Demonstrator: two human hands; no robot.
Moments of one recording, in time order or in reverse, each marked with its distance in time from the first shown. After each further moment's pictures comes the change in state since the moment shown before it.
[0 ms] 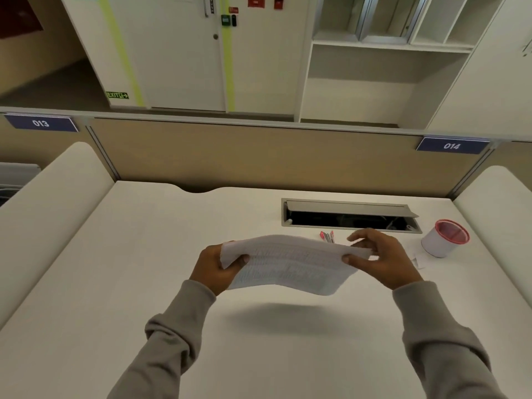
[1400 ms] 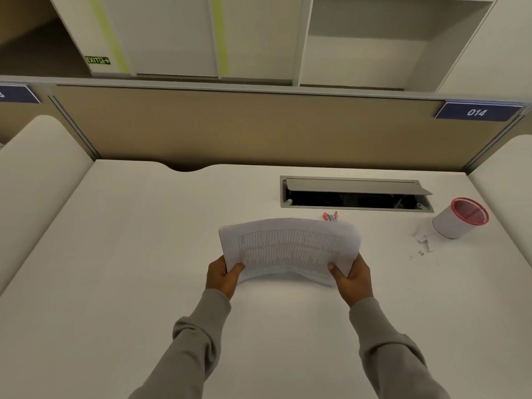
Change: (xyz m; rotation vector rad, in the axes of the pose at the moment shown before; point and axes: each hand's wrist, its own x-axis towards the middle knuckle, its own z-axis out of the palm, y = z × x) left_hand 0.003 -0.087 0.072 -0.278 0.147 -0.508; right_hand -0.002 0.086 0.125 0.377 0.254 0.322
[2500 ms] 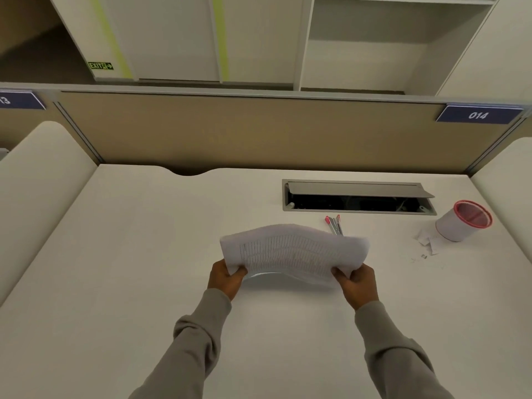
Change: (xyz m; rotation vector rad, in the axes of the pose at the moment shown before) left_hand 0.007 0.005 -0.007 0.133 -0.049 -0.006; right_hand 0.003 0.003 -0.002 0.029 -0.016 0.039
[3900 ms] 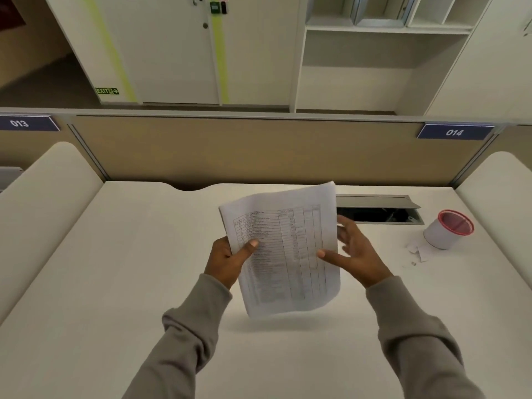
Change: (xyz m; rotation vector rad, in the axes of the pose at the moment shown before) left_hand -0.041 0.102 -0.011 -0.313 -0.155 0.274; right_hand -0.008 -0.117 -0.029 -0.099 -0.400 -0.195
